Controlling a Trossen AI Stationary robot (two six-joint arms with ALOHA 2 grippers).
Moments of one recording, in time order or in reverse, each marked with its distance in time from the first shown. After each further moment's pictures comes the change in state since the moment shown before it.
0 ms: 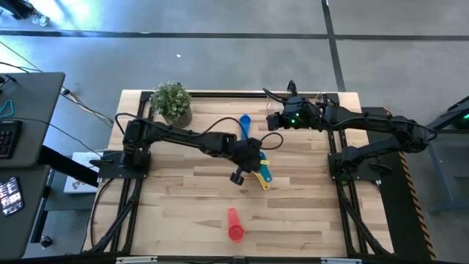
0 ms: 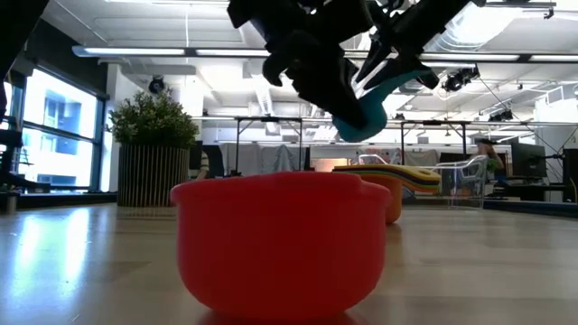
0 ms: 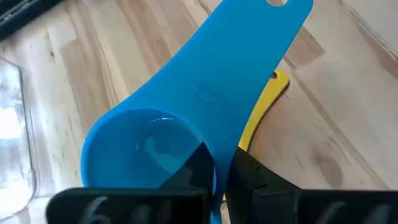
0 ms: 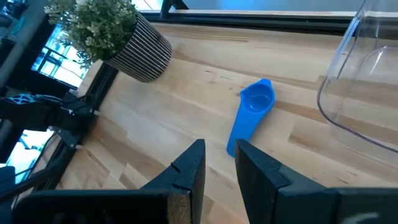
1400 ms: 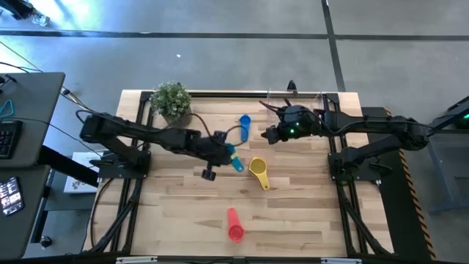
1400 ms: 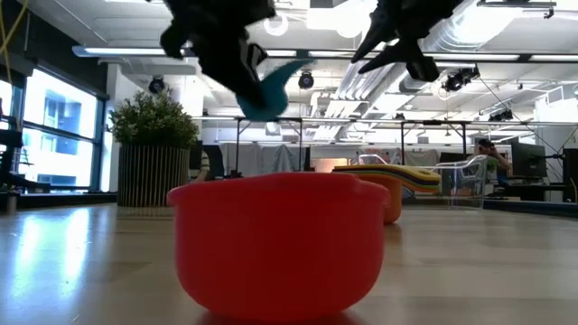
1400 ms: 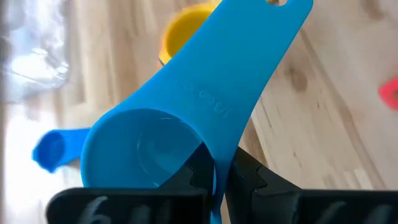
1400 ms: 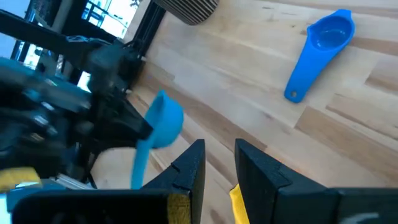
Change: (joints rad) left arm -0.022 -0.430 -0.425 -0.035 -0.152 -0.183; right arm 0.110 0.000 0.000 0.020 -0.173 0.082
